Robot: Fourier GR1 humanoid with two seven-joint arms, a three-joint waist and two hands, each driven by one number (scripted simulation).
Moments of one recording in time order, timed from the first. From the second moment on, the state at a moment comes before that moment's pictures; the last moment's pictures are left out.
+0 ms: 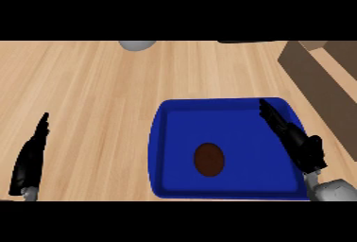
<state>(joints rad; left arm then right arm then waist) 0.02 0.52 -0.19 -1.42 0.04 0.46 0.17 -0.12 -0.46 0.31 -1.48 -0.22 0.01 0.02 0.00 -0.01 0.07</state>
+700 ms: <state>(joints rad) -0.02 0.45 -0.09 -1.60 0.38 0.22 0.16 -0.02 -0.32 0.24 -1.77 -0.01 -0.38 -0.23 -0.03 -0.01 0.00</state>
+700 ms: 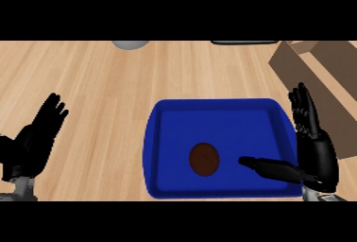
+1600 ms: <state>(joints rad) -0.03 0.46 -0.05 -1.61 0.44 0.13 0.17 -0.03 -0.64 0.53 -2.14 0.53 0.00 0.61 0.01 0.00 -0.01</state>
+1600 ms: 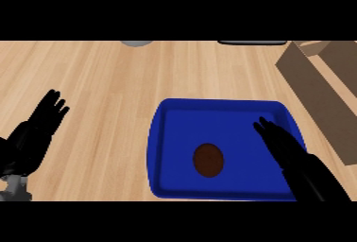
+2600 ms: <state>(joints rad) -0.01 0.43 0.00 -1.61 0.42 0.08 0.18 -0.32 -0.30 0.65 -1.97 0.47 0.30 1.07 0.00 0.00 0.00</state>
